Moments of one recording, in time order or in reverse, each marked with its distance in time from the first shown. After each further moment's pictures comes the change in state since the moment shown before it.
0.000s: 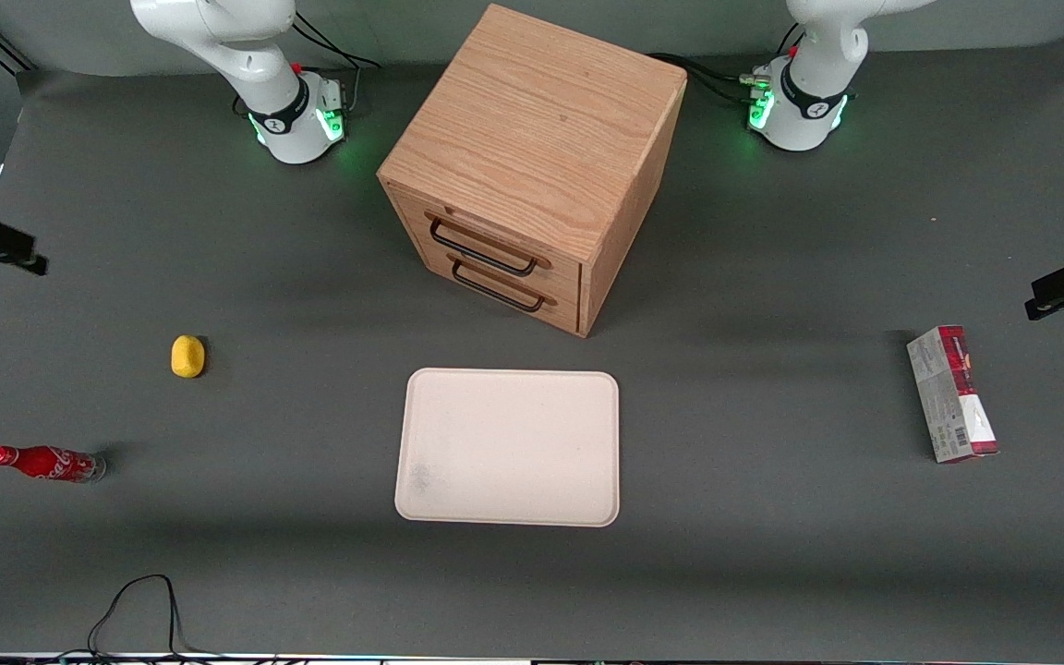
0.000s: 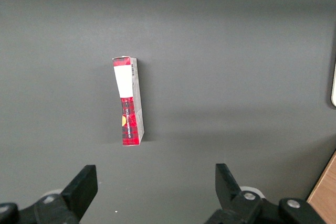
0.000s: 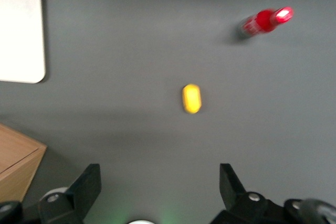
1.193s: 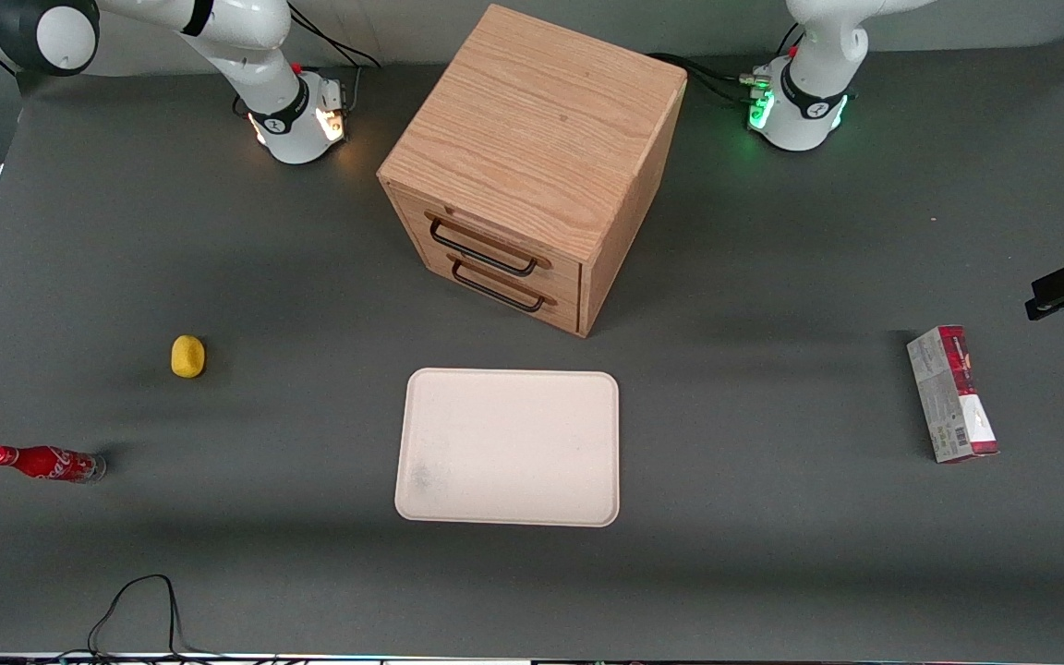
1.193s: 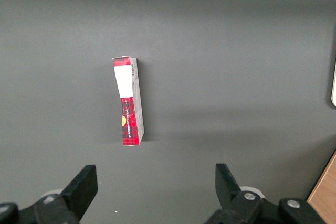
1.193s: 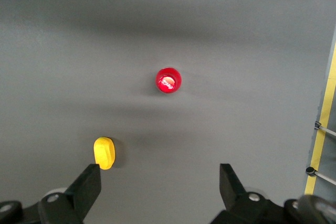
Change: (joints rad) arm -0.354 0.575 0.043 0.607 0.098 0.012 -0.325
